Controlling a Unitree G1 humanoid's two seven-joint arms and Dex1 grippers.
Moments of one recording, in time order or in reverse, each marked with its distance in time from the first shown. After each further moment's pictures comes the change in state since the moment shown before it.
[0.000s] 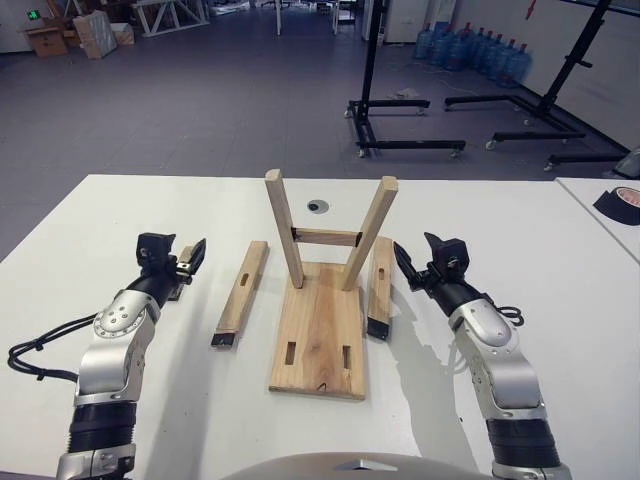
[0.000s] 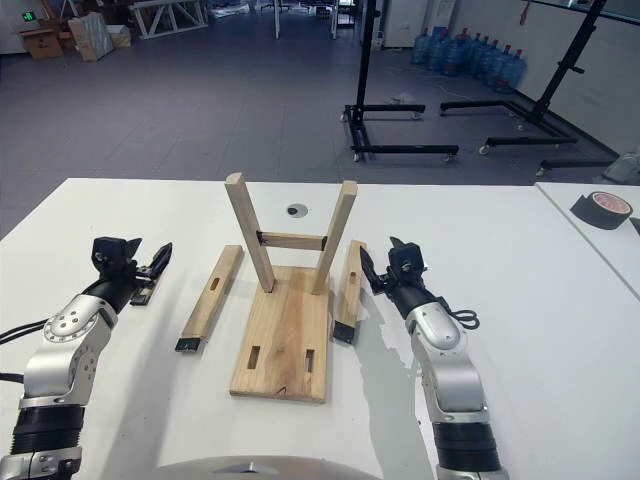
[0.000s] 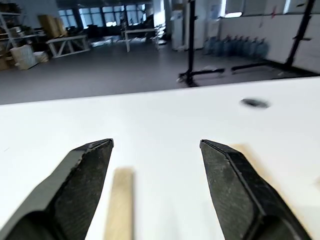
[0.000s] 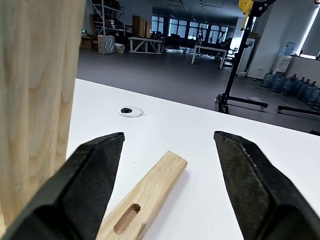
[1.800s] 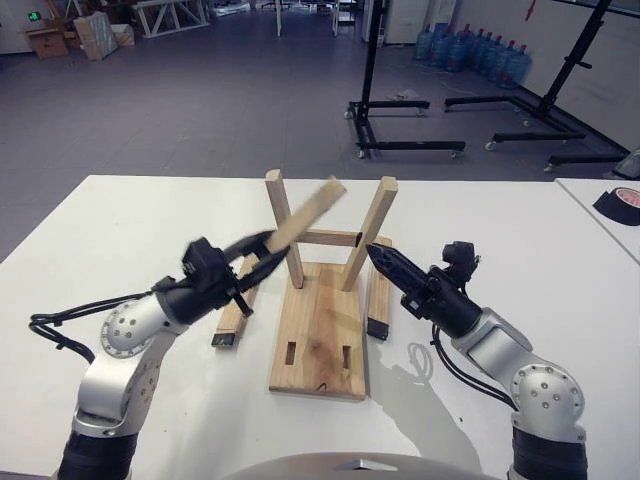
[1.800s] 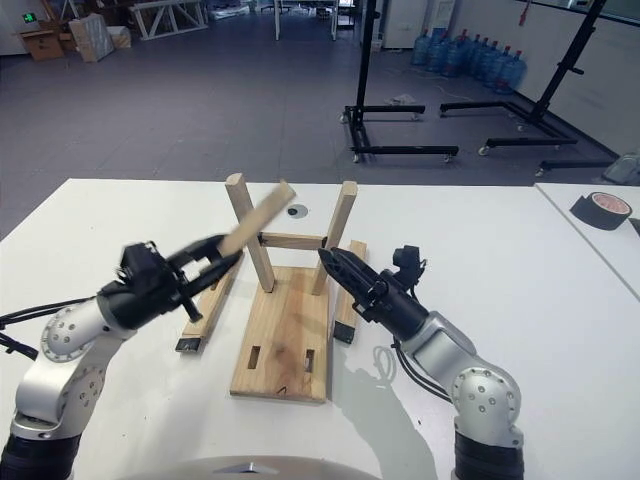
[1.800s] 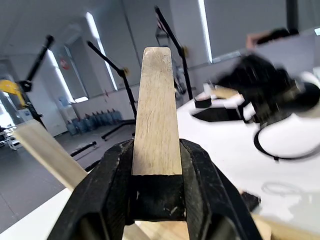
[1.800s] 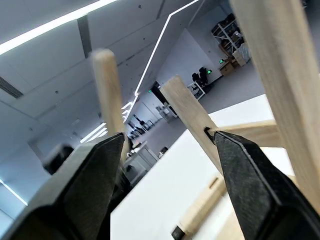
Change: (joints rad) left arm 0.088 0.068 -0.233 -0.427 -0.137 -0.223 -0.518; right arm 0.011 0.043 -0.179 -0.250 1.149 0.598 0.035
